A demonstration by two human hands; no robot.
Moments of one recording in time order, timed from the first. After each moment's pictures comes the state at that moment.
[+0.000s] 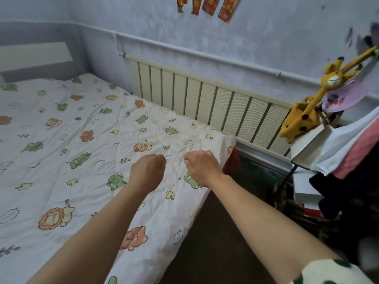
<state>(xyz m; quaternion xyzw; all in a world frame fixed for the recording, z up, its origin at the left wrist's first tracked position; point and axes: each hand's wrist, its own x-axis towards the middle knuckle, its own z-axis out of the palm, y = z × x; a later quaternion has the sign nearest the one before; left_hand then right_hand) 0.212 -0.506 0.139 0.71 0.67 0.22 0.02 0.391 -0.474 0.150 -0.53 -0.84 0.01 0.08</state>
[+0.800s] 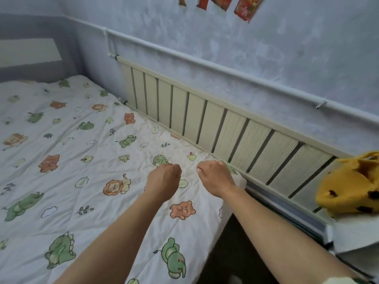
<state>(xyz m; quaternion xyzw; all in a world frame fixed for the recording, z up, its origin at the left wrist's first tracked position) 0.317 -0.107 0.099 0.71 0.68 0.19 0.05 0.488 -0.071 0.118 -0.54 -0.83 0.07 0.07</state>
